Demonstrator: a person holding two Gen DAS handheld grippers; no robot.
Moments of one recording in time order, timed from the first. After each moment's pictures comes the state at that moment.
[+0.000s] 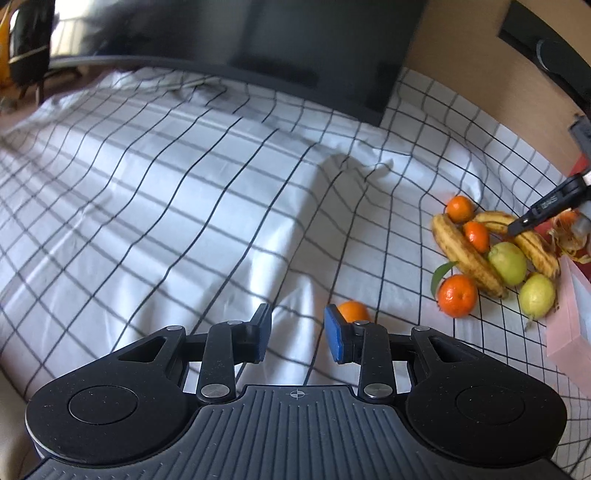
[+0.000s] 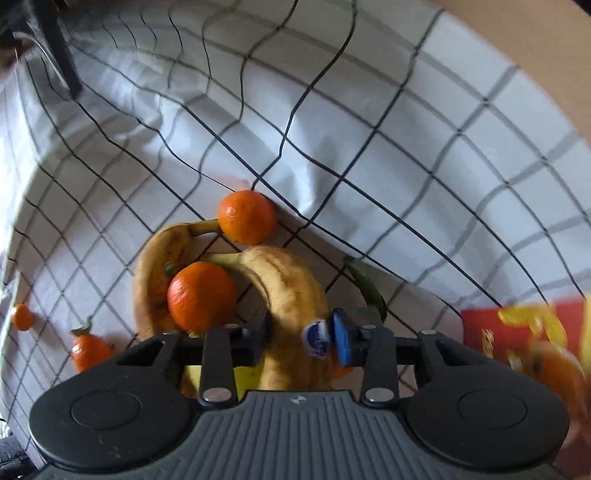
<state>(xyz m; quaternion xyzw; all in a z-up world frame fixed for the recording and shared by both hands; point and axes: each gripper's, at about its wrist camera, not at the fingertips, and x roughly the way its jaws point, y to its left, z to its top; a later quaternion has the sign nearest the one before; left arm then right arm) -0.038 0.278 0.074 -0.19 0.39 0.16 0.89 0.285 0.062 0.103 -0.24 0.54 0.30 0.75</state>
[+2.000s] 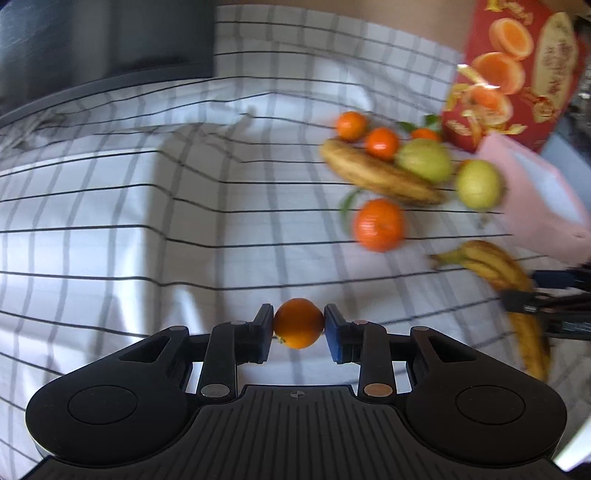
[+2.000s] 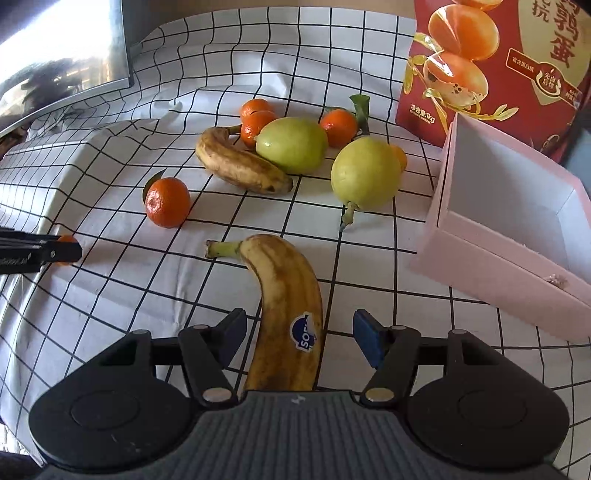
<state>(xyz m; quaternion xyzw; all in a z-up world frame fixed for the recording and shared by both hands) 0.007 0.226 0.048 -0.06 0.44 -0.04 0.90 0.028 -0.020 0.033 -0.06 0.42 0.16 0.89</state>
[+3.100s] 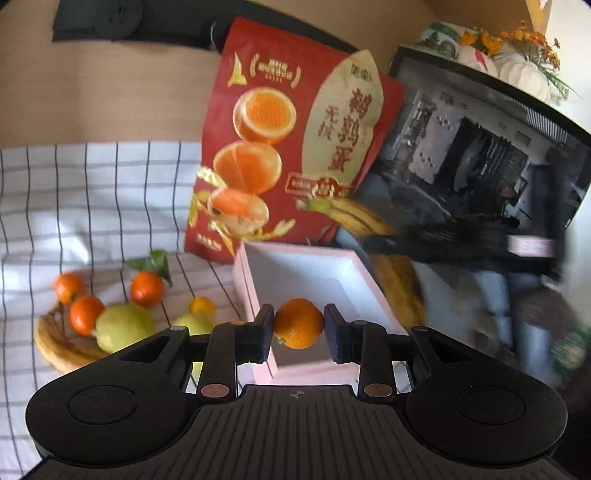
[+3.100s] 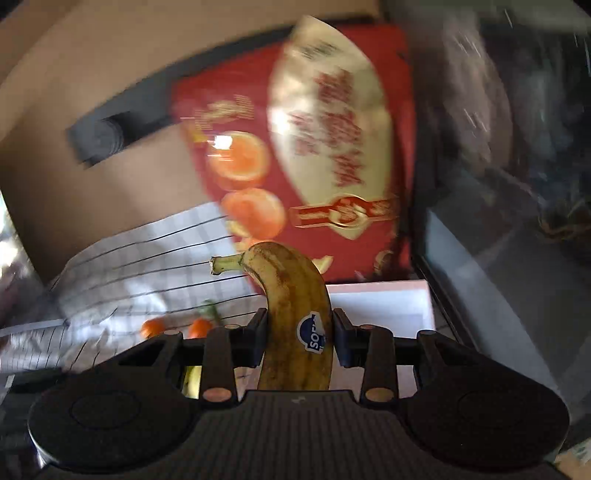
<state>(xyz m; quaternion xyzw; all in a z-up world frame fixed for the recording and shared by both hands) 0.084 0.030 0.161 -0.08 0.33 -0.26 0.90 0.114 -0.211 0.150 0.14 0.31 0.06 0.94</state>
